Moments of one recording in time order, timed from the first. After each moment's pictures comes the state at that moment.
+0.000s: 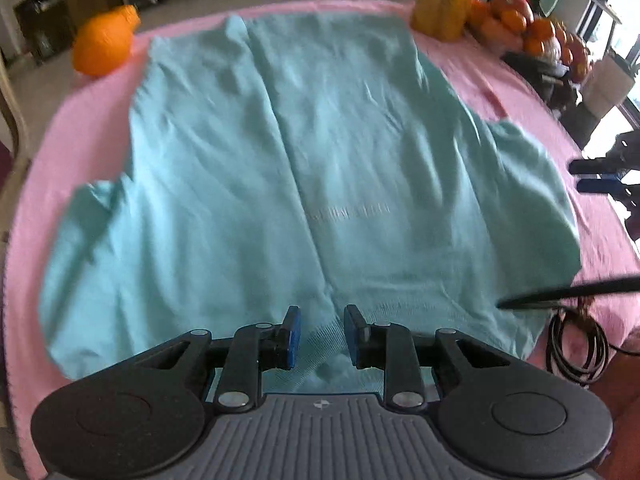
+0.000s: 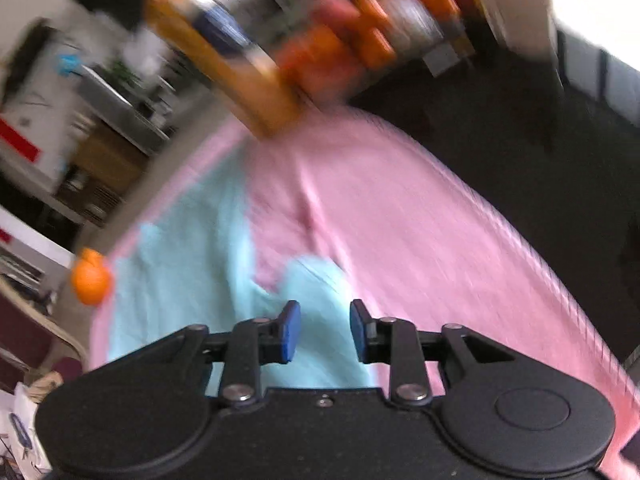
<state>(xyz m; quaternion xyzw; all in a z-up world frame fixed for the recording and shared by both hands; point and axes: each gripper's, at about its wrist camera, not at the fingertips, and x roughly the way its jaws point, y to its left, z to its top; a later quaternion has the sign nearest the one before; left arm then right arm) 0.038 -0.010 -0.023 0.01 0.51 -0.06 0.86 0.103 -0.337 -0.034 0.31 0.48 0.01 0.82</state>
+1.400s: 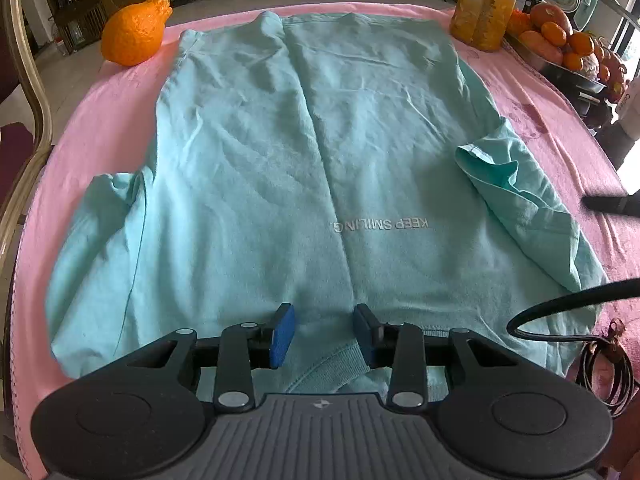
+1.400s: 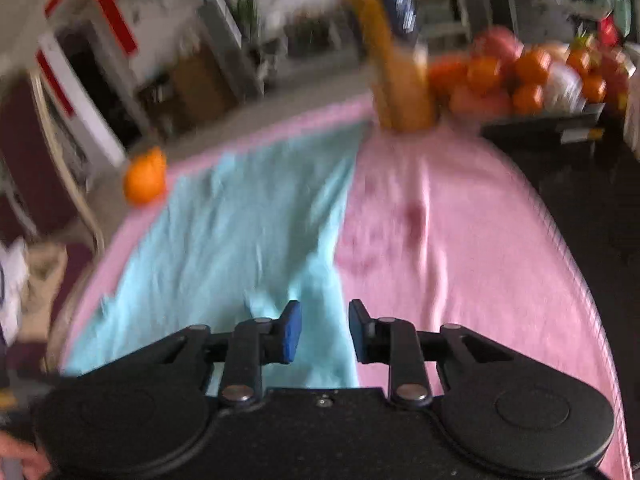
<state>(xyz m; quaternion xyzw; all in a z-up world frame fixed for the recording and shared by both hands) 0.047 0.000 -0.027 0.00 0.52 -0.01 0.86 0.093 -0.265 -0.025 0.12 0.45 0.16 0.87</state>
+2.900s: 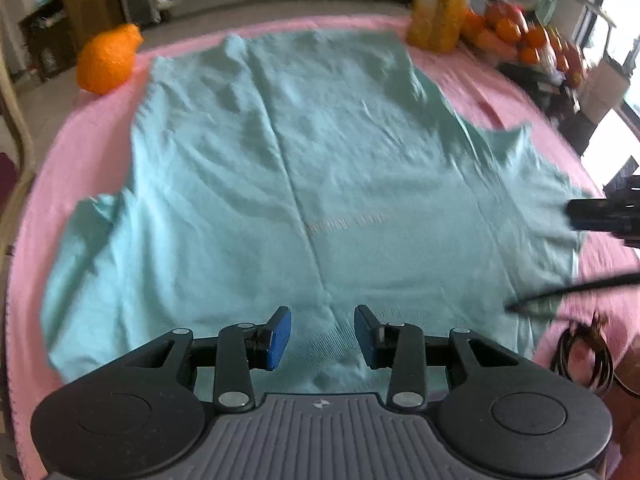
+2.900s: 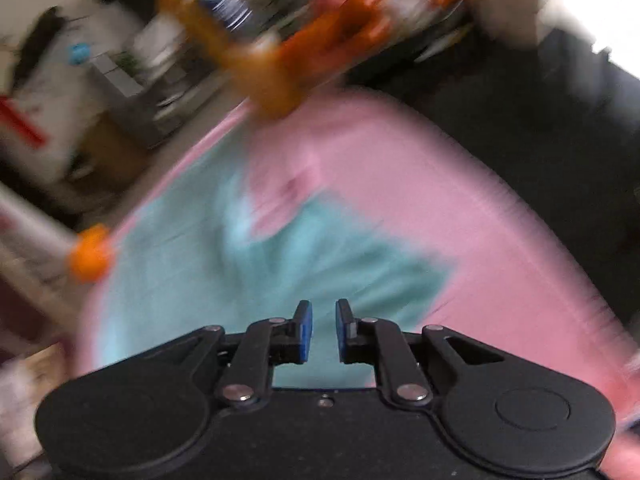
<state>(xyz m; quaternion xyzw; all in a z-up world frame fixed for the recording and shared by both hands) 0.030 -0.010 -0.022 0.02 0.50 -0.06 0.86 0.067 -0.334 -0.054 0.31 0.47 0.09 0.82</state>
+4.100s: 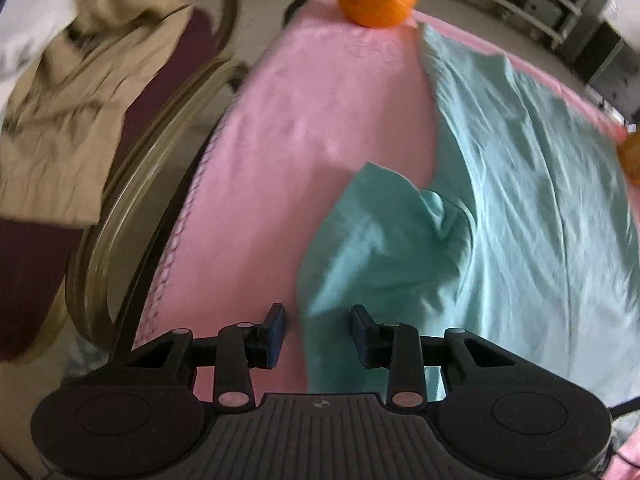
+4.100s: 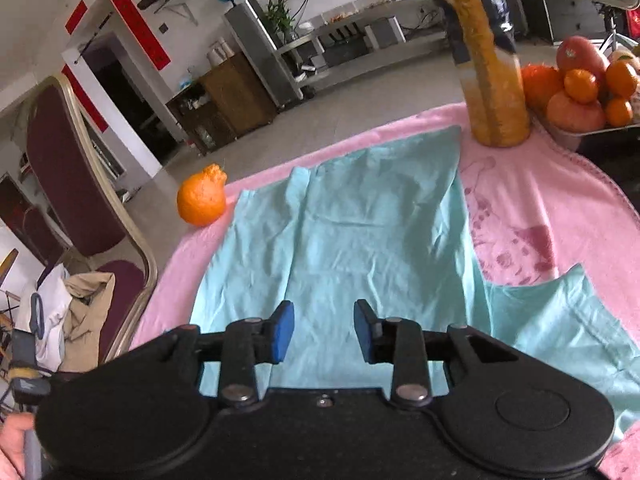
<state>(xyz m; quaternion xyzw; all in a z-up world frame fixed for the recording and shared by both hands) 0.047 0.174 -0.035 -0.12 0.53 0.13 0.83 0.109 -0.197 0.017 0.17 0.39 0.21 0.88</state>
